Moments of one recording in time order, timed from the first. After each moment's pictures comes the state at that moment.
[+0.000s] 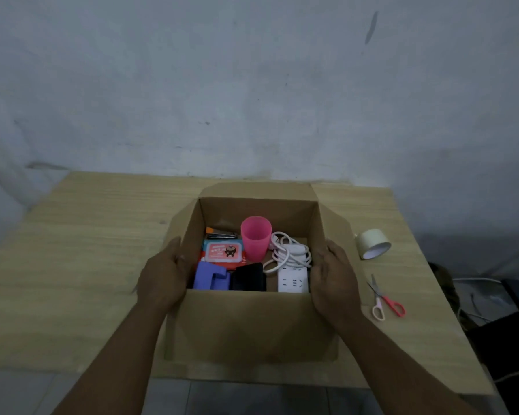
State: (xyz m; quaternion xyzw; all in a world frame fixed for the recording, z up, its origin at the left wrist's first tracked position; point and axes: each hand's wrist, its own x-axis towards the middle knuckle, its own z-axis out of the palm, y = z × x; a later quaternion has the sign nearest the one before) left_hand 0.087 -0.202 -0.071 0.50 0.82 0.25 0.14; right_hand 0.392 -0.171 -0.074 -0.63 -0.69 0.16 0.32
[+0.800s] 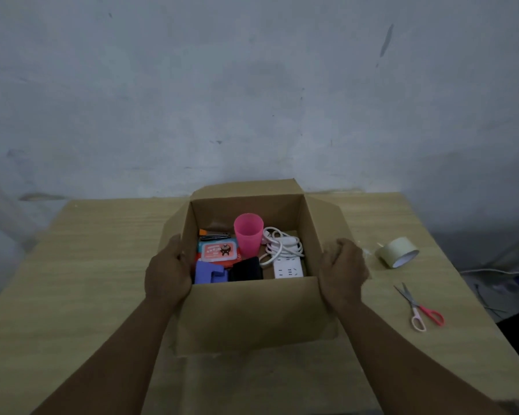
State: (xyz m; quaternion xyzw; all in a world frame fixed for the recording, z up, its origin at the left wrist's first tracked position) left_hand -0.010 -0.132 -0.078 0.55 0.77 0.29 0.12; right_hand 0.298 -0.115 -0.067 -0.78 -0.50 0.08 0.36
